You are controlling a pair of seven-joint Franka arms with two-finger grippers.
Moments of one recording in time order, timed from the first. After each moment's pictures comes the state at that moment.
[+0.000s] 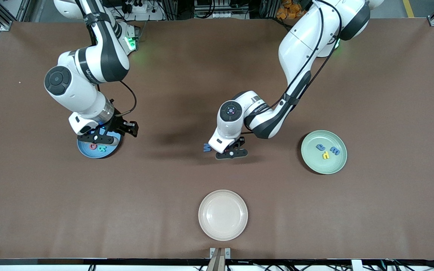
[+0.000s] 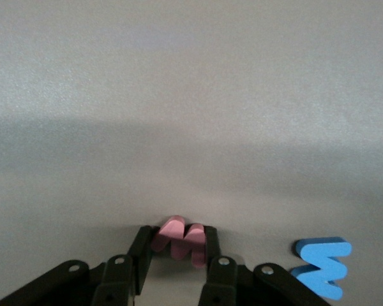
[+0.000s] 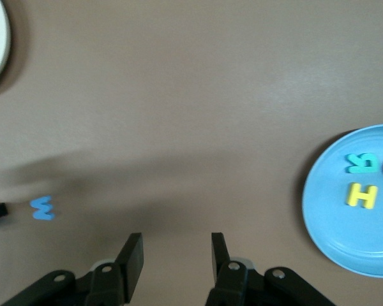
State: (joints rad) left arm -0.54 0.90 -0.27 -1.42 0.31 2.33 -1.02; right arm 1.05 0.20 -0.76 -2.04 0.33 2.25 0.30
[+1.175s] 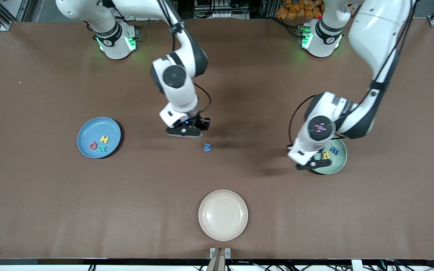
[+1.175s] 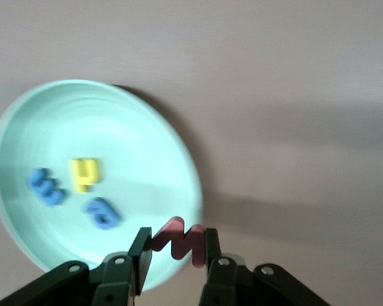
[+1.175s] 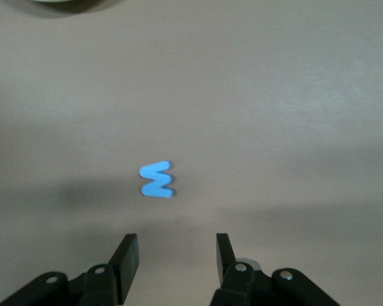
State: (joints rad) left arm -0.08 0.51 -0.26 -1.84 0.31 2.15 -0.59; right arm 1.16 0.59 -0.51 -1.75 0.33 2.35 0.62
